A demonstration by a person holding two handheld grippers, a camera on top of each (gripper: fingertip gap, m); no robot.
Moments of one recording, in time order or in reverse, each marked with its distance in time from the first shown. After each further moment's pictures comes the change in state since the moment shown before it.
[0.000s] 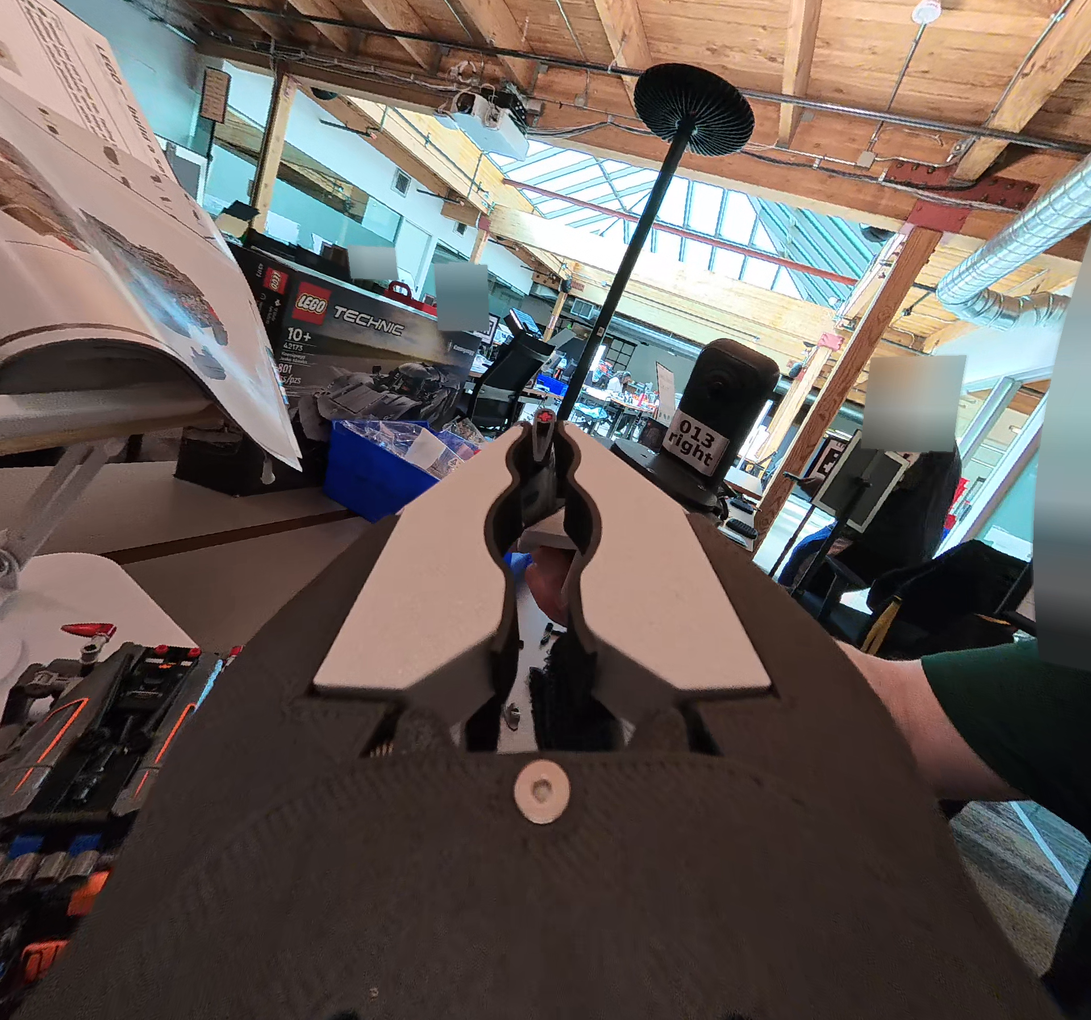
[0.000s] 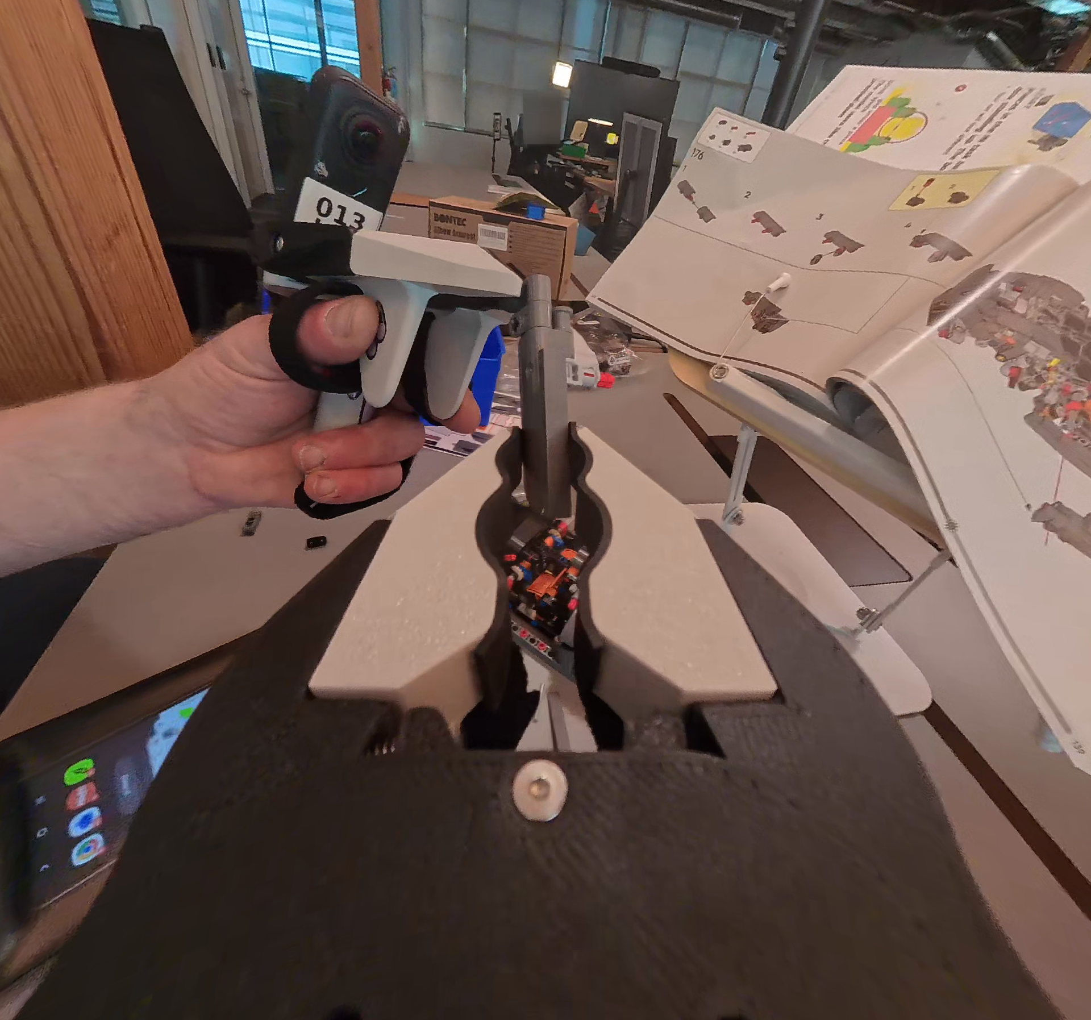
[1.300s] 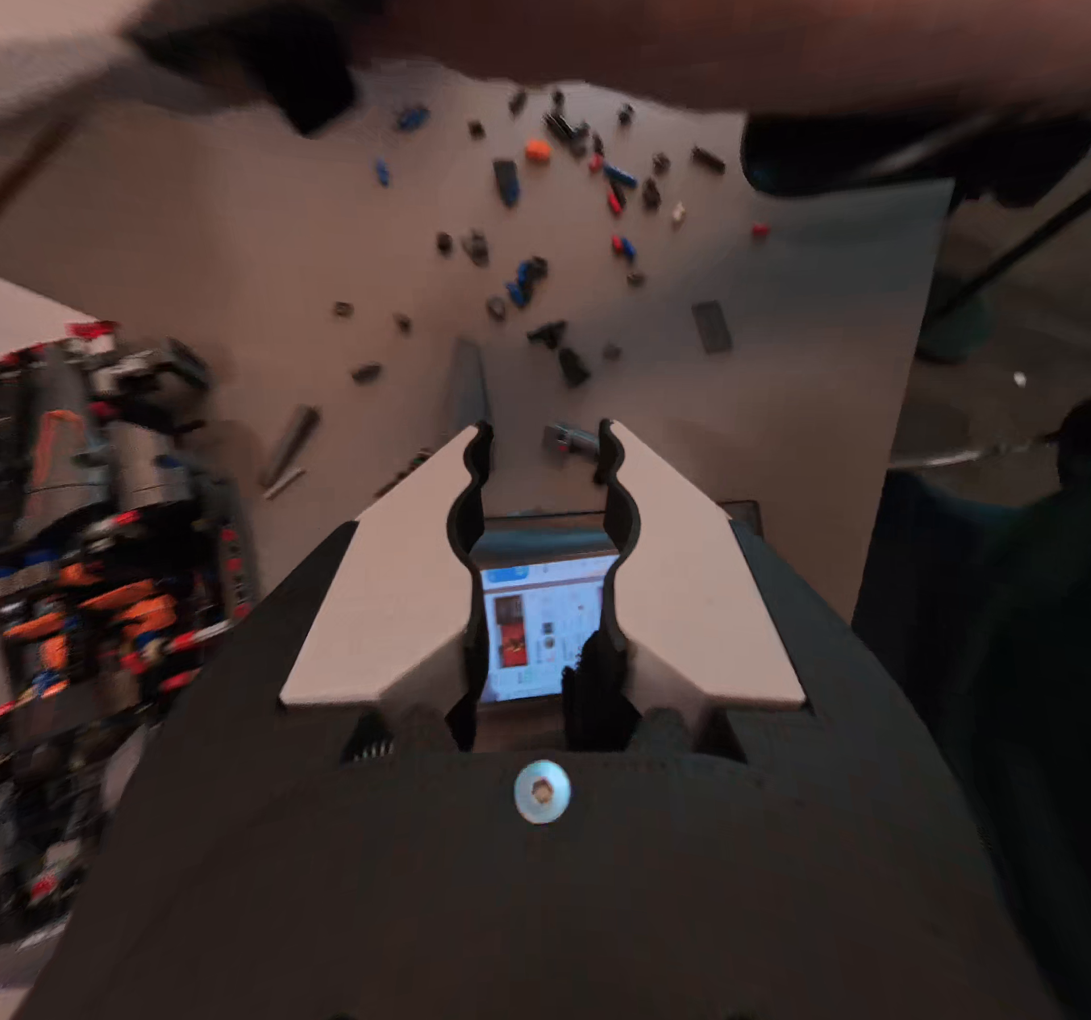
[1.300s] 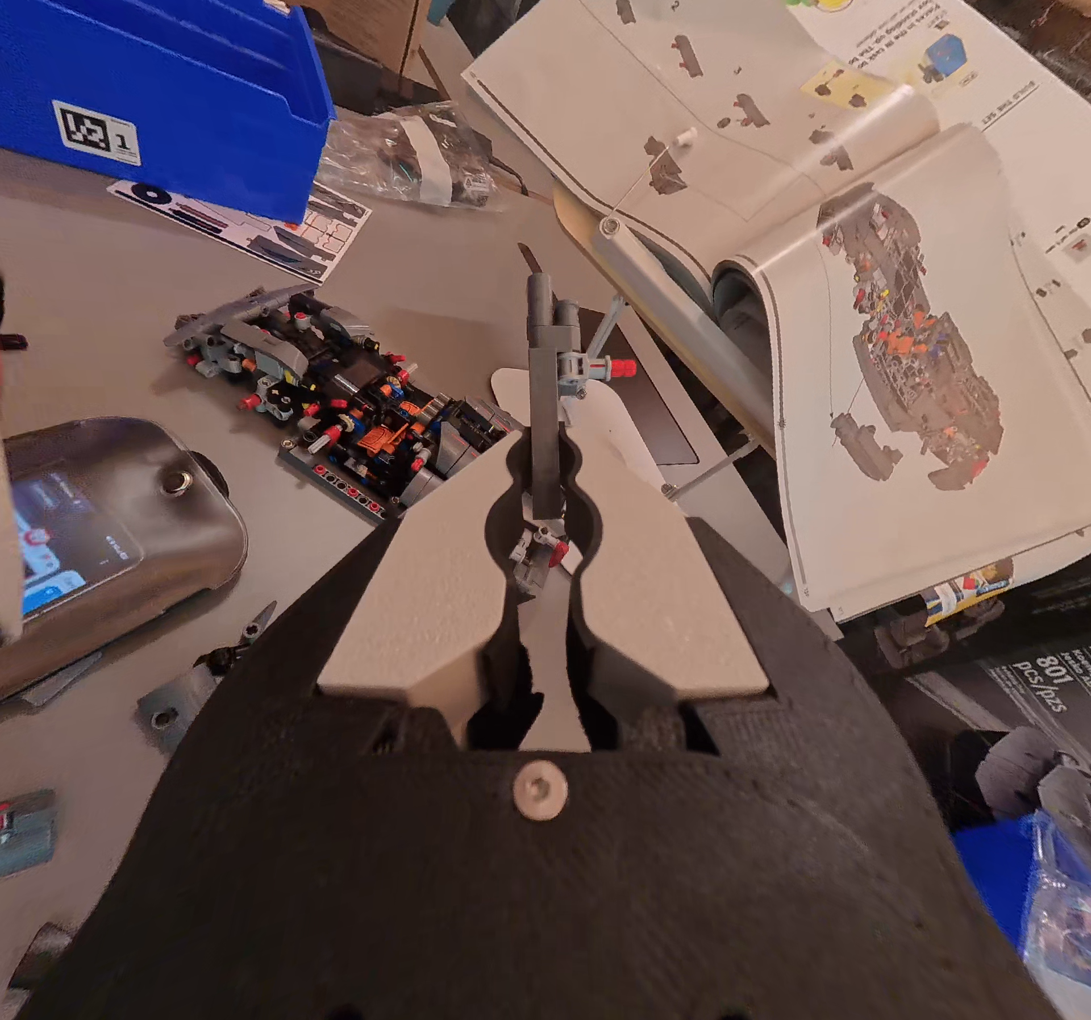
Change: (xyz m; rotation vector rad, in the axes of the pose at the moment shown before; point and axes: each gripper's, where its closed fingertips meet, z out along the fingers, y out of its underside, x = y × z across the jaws) left arm 0.043 0.188 -0.061 -1.043 -0.029 0.444; right arm 0.040 0.055 -0.007 -0.296 0.268 -0.324
